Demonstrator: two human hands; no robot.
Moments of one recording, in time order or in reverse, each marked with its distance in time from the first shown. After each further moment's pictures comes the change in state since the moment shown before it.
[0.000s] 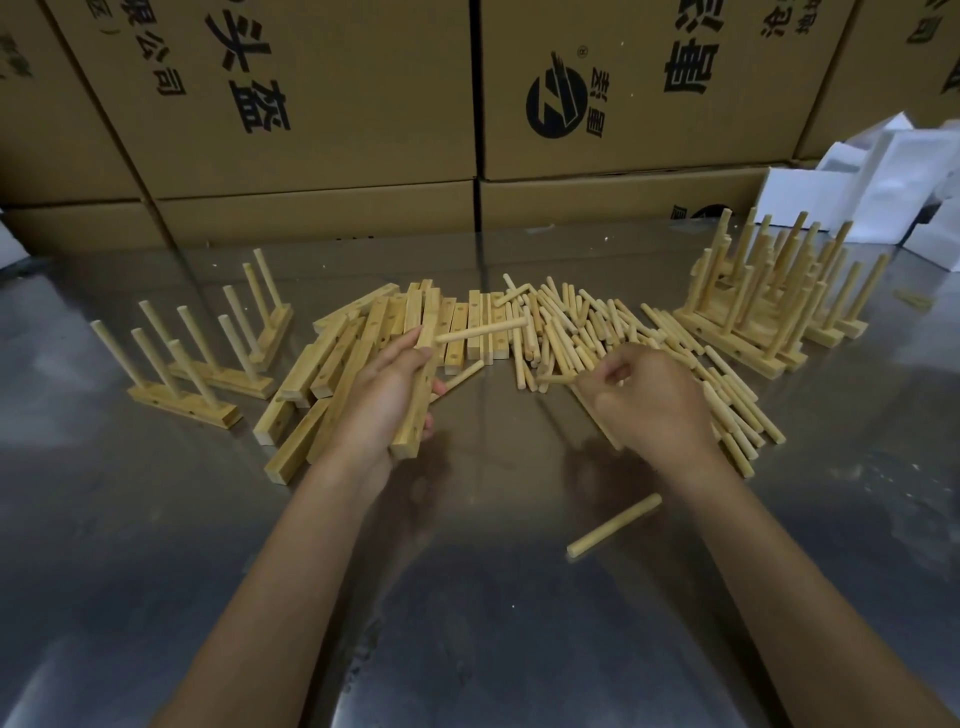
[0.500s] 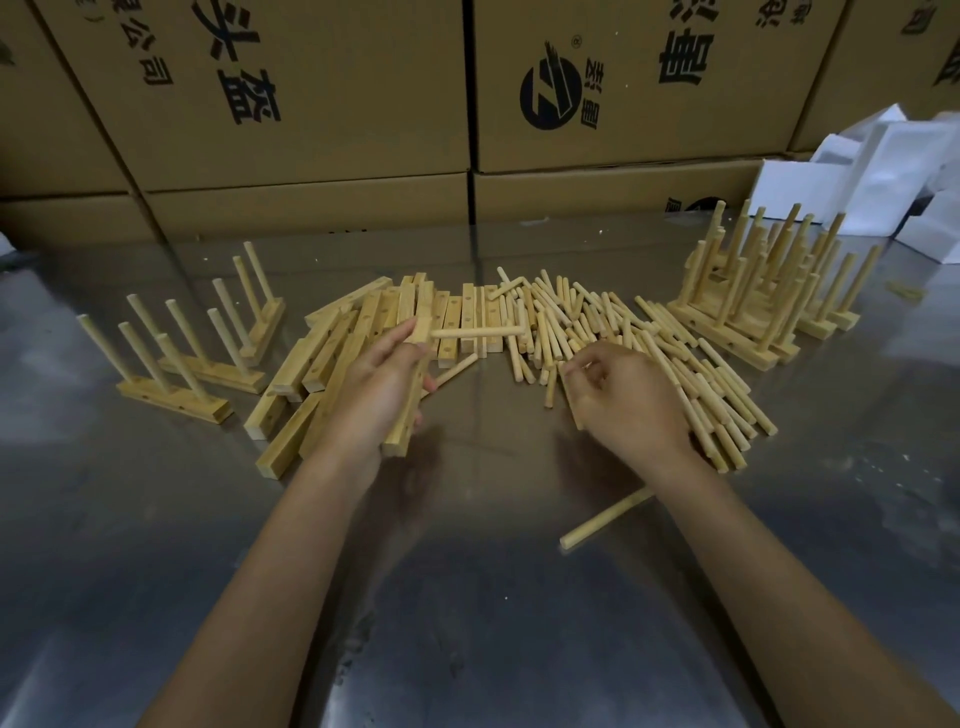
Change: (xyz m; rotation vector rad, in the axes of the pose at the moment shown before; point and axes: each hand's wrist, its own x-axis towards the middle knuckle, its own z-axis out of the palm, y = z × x) left_hand -0.004 0.000 0.001 0.114 0.024 0.051; right_hand 0.000 0.004 0.013 -0.055 -0.011 -0.126
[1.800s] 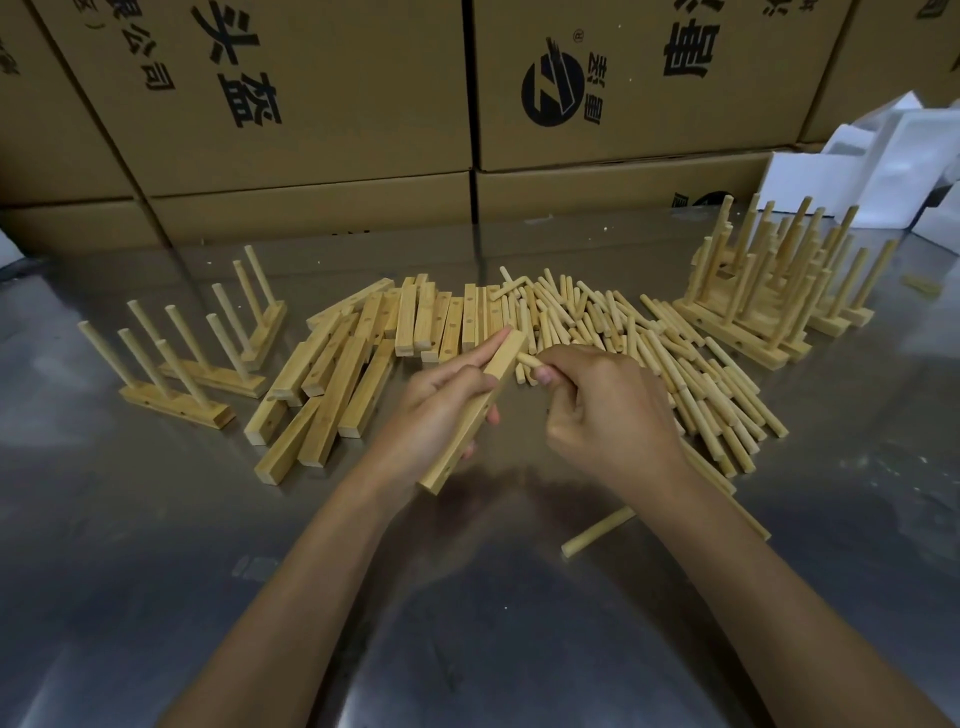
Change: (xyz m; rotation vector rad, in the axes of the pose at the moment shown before) left_hand -0.028 0.006 0.027 0.062 -0.381 0.113; right_hand -0.021 -0.034 -0.013 -0.077 0.010 -0.297
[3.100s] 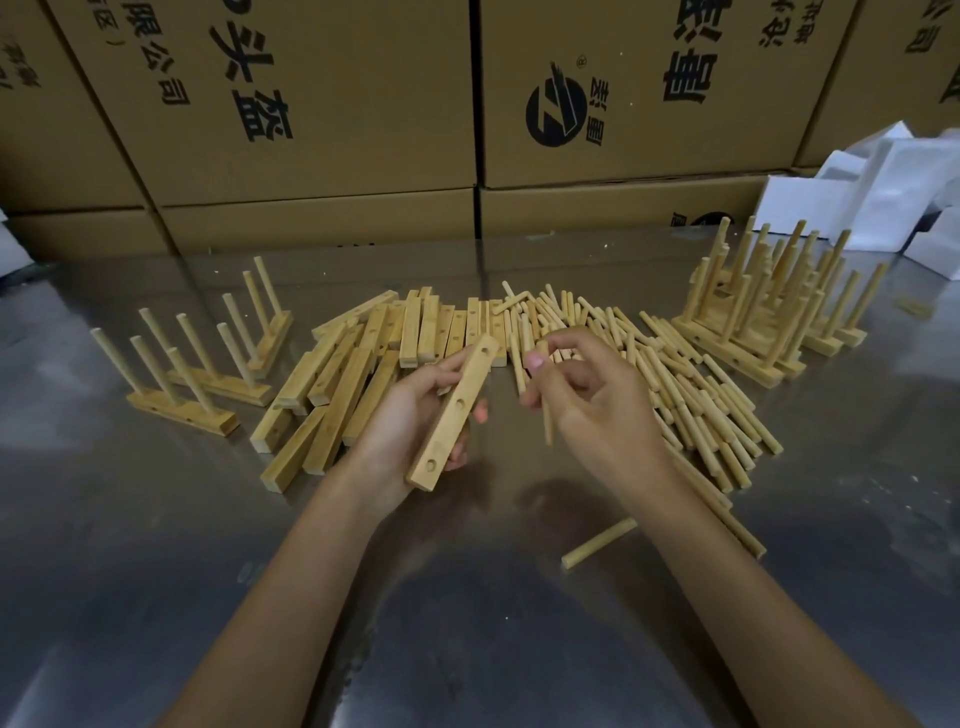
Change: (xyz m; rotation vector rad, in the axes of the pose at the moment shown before) left_hand 0.012 -0.014 -0.021 -0.365 -0.069 -0.145; right_hand 0.004 -0.003 0.010 0.738 0.059 0.193
